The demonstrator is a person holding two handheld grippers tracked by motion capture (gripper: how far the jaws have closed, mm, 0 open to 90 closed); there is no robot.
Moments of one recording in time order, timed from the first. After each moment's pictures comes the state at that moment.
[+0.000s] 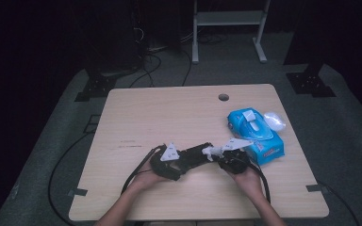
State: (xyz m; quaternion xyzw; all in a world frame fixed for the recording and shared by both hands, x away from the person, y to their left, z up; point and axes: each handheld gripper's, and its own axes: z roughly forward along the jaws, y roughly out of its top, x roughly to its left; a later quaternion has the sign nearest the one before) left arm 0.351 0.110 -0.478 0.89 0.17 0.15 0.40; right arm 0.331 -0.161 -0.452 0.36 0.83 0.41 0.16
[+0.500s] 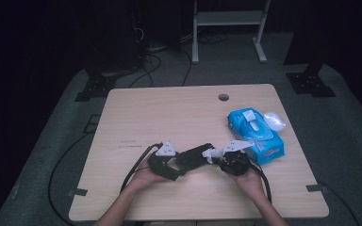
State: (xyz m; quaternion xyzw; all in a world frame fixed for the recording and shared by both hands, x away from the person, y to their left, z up) left arm 0.357 0.119 -0.477 0.88 0.20 0.07 0.42; right arm 0.328 -0.165 -0.455 0.35 0.83 0.41 0.13
